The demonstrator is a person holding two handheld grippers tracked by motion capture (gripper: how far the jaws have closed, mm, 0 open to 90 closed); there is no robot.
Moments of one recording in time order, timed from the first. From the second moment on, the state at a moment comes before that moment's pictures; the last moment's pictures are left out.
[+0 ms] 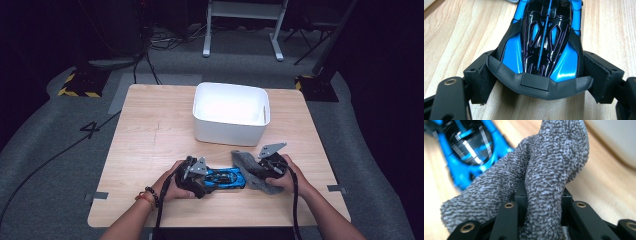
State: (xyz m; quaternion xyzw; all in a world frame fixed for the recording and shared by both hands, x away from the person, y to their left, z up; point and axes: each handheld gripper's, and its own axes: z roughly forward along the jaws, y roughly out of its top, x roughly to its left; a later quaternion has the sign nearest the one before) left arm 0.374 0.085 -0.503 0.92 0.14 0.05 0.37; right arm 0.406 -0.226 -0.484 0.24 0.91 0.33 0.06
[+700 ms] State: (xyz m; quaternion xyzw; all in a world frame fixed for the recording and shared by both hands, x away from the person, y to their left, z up) left arm 0.372 0.083 -0.503 0.91 0.15 0.05 0.37; right arm 0.357 -0.219 -0.474 0.17 0.93 0.31 0.07
